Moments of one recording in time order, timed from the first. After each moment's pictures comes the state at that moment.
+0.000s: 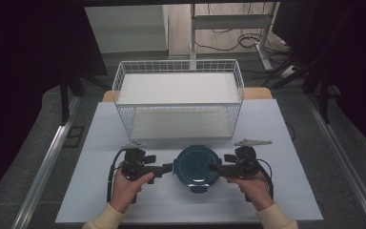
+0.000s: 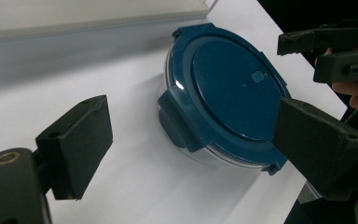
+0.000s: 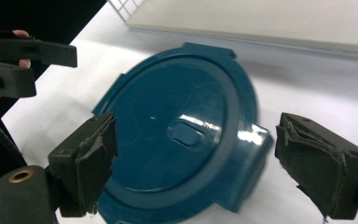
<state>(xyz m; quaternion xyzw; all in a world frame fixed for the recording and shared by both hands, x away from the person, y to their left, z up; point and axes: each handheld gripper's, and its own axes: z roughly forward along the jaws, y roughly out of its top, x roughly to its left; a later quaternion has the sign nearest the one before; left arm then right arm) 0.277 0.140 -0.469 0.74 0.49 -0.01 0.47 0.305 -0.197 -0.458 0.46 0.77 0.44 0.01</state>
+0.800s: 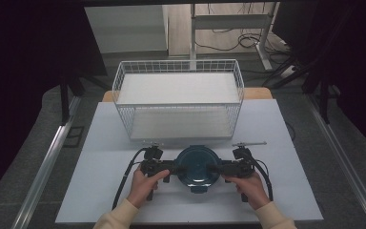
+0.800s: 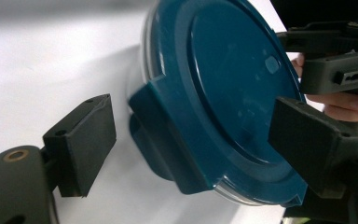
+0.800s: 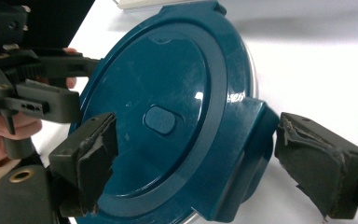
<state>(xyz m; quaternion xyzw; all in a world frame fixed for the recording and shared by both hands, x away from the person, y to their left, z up) 0.310 0.105 -0.511 0.73 0.50 -0.13 0.45 0.322 -0.198 -0.494 0.50 0.75 0.43 -0.08</state>
